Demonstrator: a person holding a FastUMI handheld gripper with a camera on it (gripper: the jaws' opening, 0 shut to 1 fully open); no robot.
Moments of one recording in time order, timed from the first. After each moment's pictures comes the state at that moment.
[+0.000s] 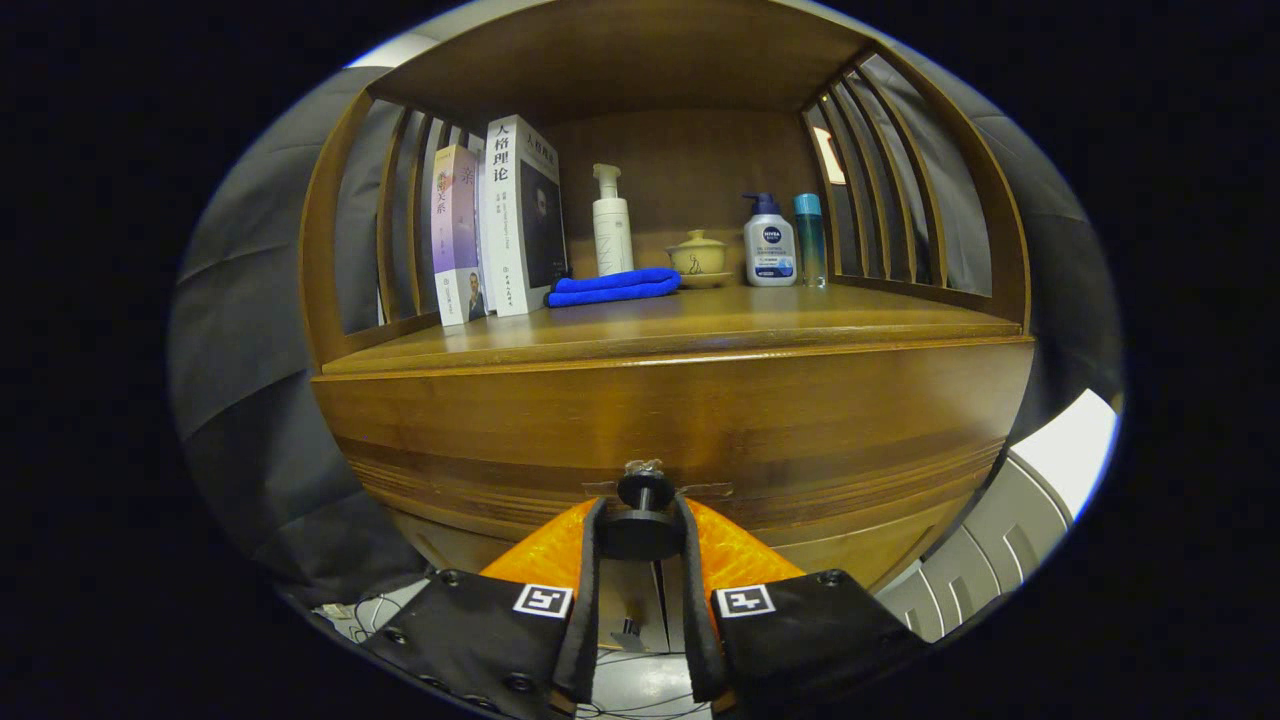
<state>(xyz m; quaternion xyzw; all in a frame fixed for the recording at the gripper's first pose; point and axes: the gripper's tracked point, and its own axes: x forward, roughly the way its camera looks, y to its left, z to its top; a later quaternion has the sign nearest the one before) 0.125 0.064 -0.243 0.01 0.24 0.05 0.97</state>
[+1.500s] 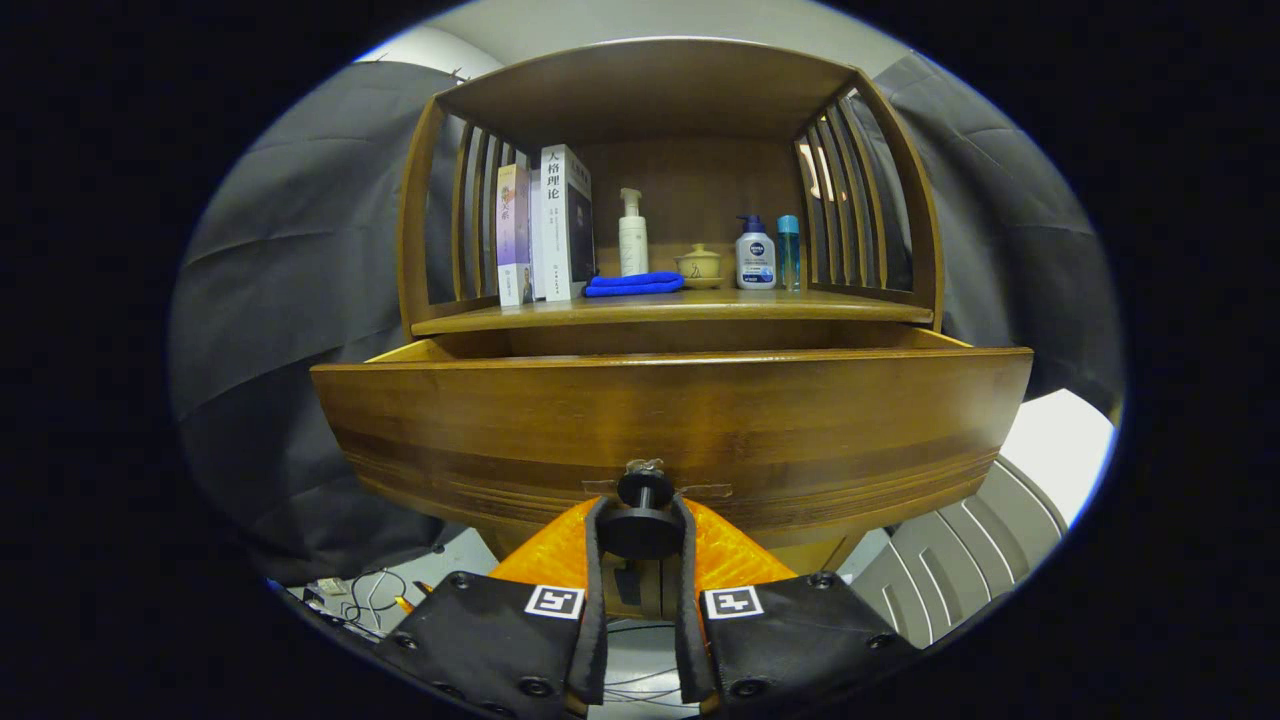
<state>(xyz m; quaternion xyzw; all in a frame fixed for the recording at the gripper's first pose) 0.000 0.055 -0.230 -0.01 0.22 0.07 0.97</state>
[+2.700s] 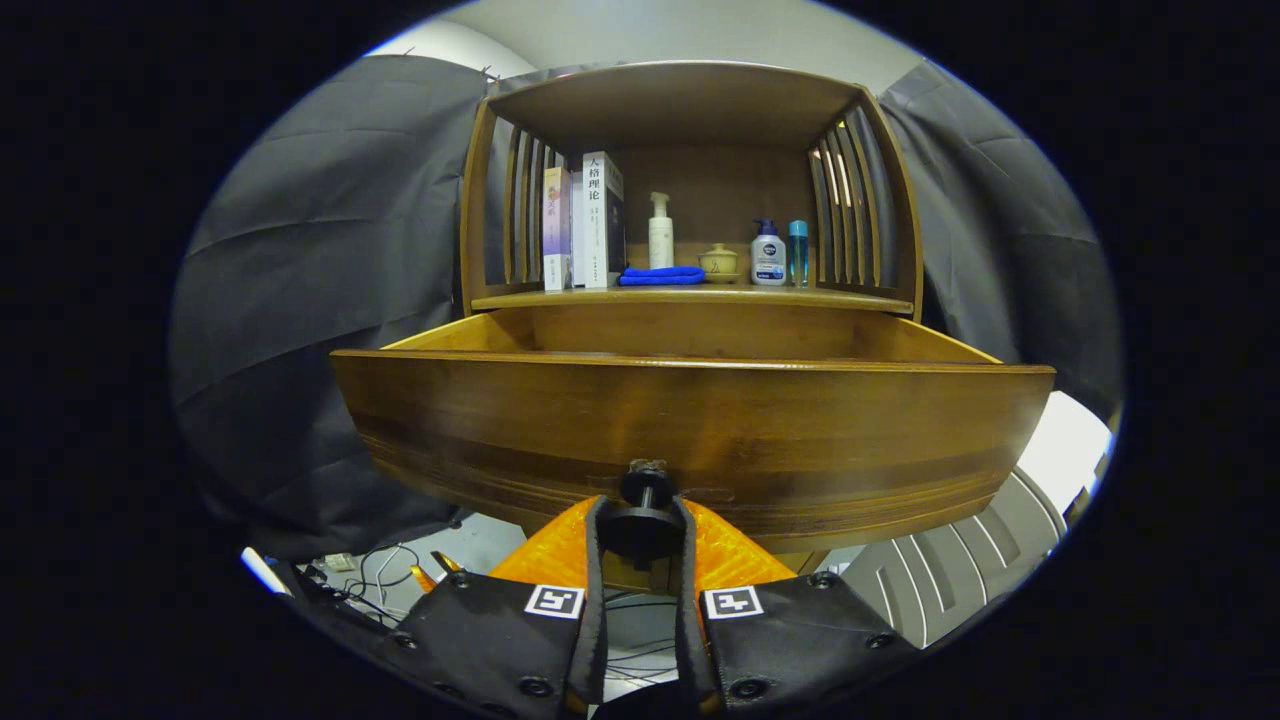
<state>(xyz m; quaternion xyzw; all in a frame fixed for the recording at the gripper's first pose) -0.069 0.061 -0.228 -0.03 0.22 0.10 0.97</state>
